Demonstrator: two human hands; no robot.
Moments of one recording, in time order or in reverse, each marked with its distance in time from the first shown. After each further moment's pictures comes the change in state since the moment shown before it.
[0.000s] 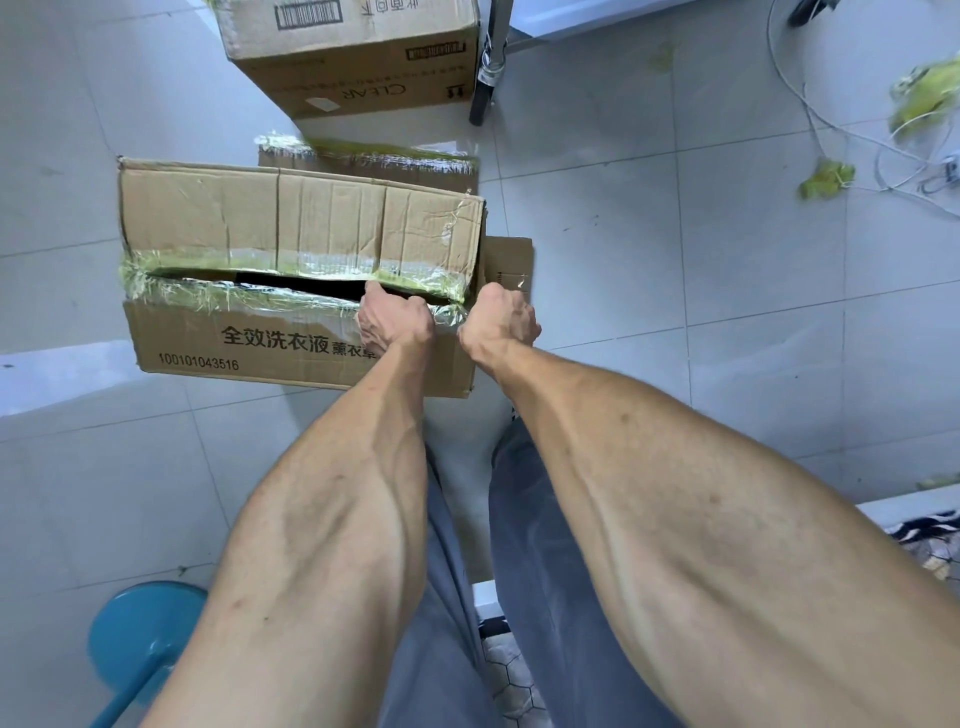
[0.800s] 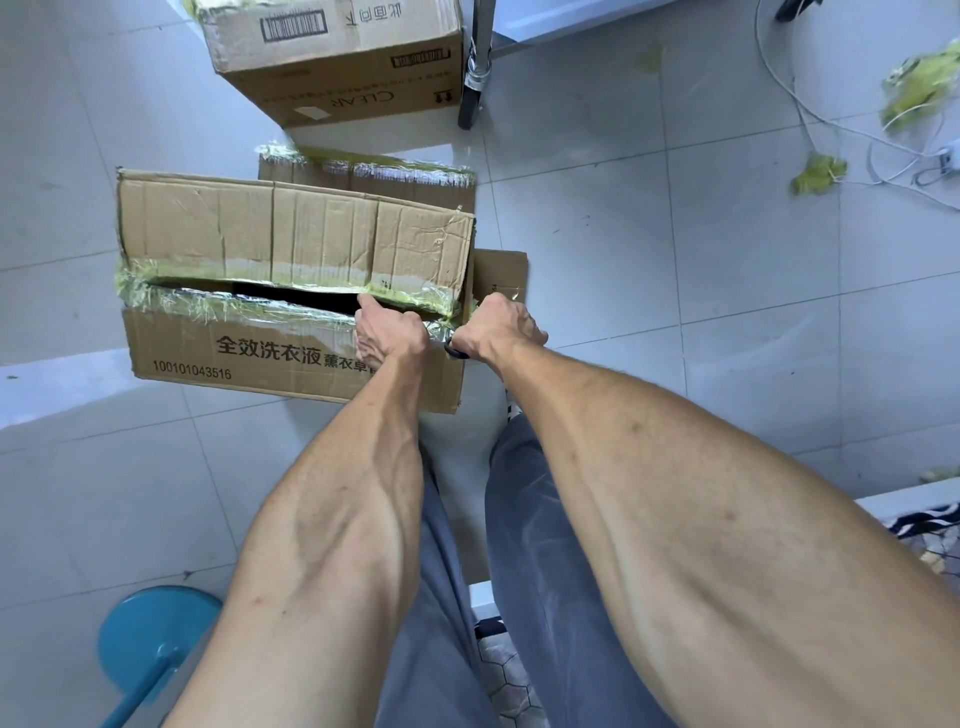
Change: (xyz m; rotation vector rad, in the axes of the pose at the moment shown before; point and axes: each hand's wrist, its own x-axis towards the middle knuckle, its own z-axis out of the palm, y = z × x) left_hand -0.010 0.000 0.005 0.101 -0.031 0.007; right_hand 0.001 0.011 -0.031 0.040 -0.229 0.060
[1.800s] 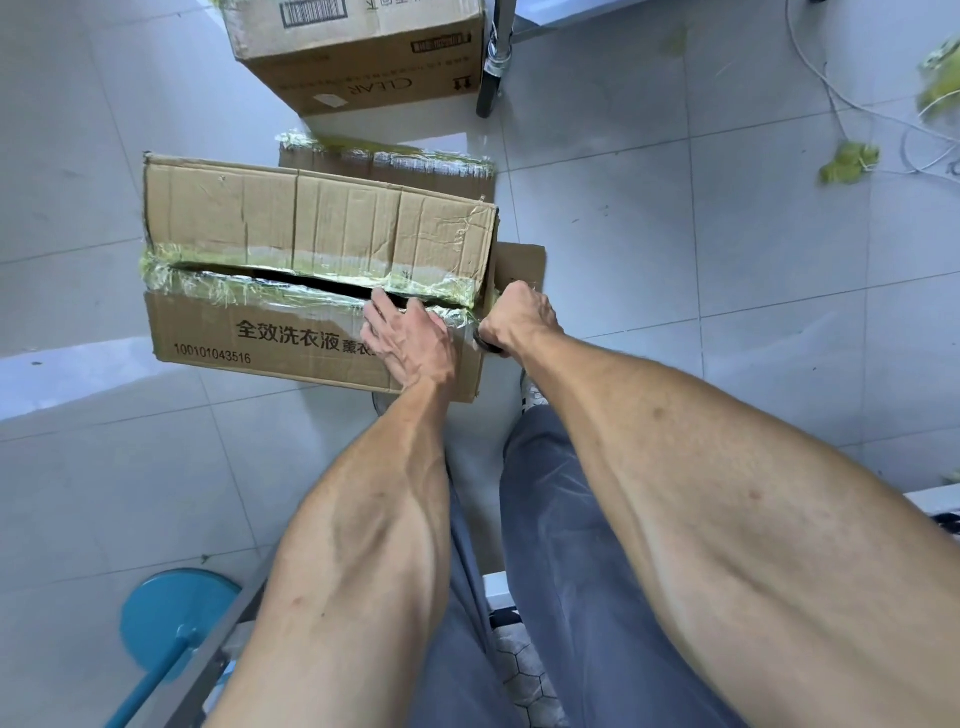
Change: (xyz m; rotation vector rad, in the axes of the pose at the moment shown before) left_hand -0.012 -0.032 0.012 0.354 0.170 0.358; right_hand 0.013 0.003 0.009 0.056 0.029 -0.011
